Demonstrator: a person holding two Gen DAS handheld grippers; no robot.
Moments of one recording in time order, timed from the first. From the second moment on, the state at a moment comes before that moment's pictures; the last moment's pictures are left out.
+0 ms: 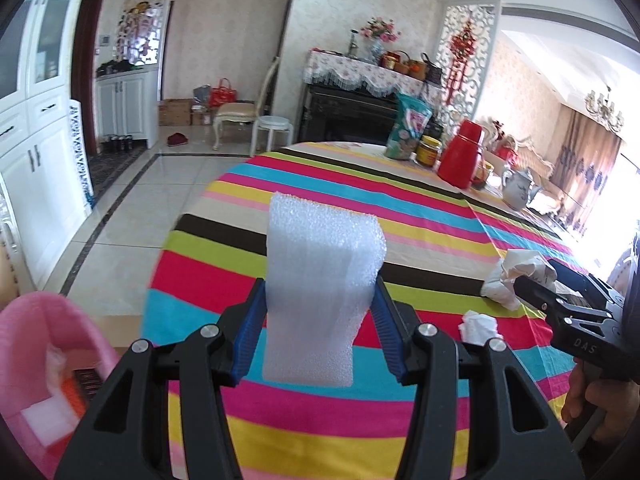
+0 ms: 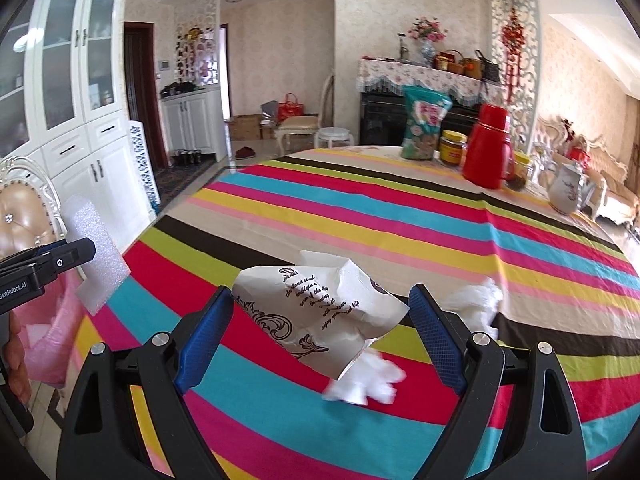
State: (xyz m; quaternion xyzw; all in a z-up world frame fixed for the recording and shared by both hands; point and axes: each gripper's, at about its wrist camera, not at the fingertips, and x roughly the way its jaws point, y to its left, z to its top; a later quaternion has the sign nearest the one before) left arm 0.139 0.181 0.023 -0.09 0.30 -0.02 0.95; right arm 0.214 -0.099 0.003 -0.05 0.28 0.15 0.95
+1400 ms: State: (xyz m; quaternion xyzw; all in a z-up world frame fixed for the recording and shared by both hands) left arm -0.051 0.434 0.055 -0.16 0.26 0.20 0.93; right arm 0.122 0.215 0.015 -0.12 0.27 0.38 0.88
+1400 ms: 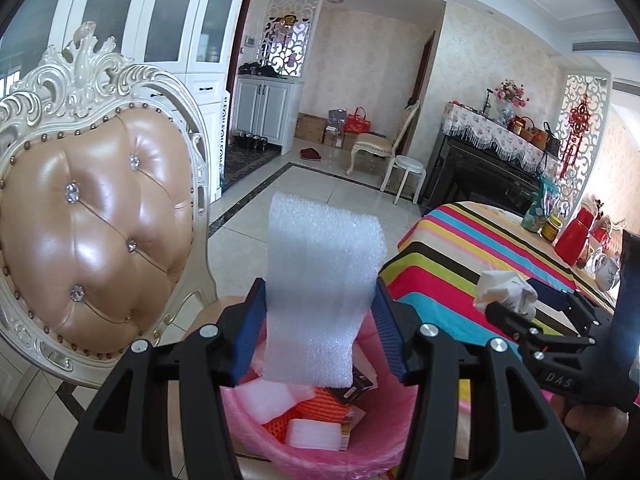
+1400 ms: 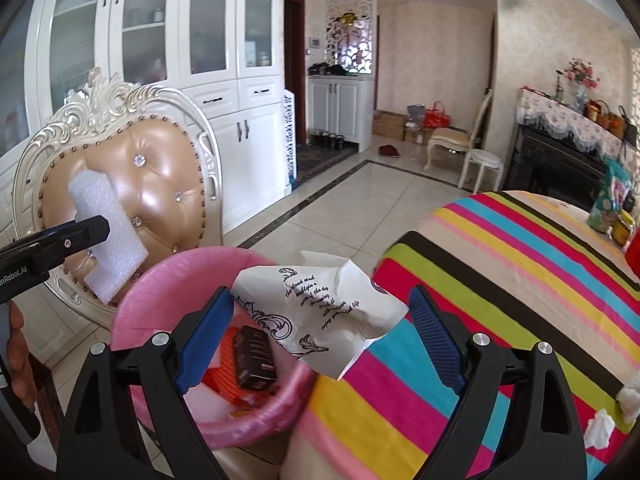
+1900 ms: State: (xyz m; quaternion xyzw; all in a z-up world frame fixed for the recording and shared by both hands) left arm -0.056 0.458 0.050 -0.18 0.25 0.21 0.93; right arm 0.111 0.267 0.002 -0.14 0.27 0.43 0.85
